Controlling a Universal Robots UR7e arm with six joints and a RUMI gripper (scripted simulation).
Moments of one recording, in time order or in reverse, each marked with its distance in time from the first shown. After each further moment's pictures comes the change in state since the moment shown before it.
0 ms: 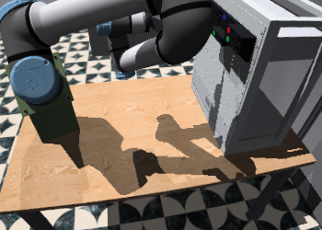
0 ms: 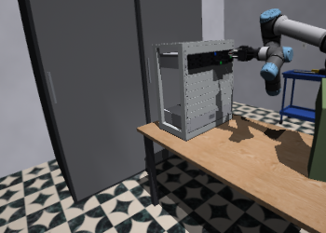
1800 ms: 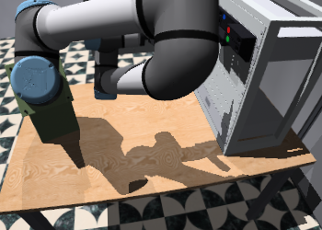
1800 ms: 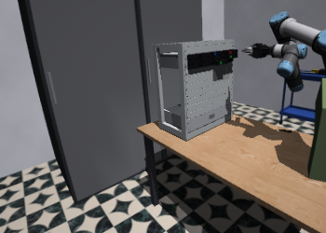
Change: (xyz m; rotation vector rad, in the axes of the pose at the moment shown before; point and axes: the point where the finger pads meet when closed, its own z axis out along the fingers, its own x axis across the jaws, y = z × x) arm -0.008 -0.109 -0.031 0.001 0.000 0.000
